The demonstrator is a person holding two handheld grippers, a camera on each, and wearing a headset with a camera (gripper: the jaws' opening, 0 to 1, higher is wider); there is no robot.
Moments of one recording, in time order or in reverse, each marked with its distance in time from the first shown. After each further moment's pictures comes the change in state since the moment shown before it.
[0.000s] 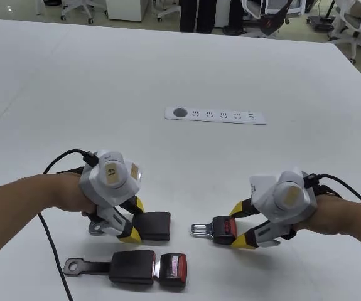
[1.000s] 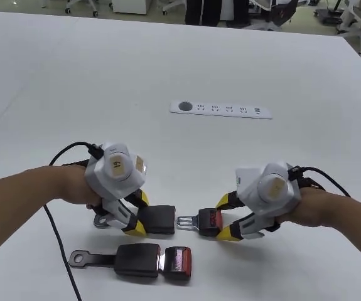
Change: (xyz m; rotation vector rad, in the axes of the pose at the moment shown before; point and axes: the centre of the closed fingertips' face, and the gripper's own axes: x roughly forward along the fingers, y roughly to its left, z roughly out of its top) left arm 0.001 -0.002 0.001 -0.011 -0.002 -0.002; right arm 0.021 -0.003 0.029 -0.027 -0.041 0.014
